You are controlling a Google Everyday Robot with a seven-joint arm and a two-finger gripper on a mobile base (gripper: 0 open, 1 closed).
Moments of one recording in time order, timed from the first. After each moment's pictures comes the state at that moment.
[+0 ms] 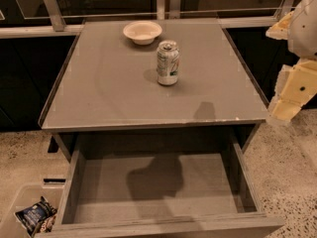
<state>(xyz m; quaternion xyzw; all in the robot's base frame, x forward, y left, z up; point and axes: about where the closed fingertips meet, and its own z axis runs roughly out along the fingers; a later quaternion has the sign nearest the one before) 0.437 -0.209 1.001 -0.60 0.77 -0.06 0.19</state>
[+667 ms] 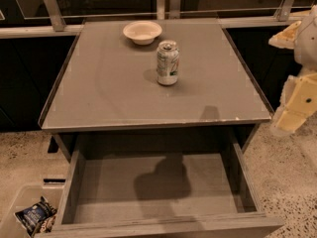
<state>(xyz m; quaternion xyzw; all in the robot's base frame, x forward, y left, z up) 0.426 -0.212 0.992 -0.60 0.77 -0.05 0.20</state>
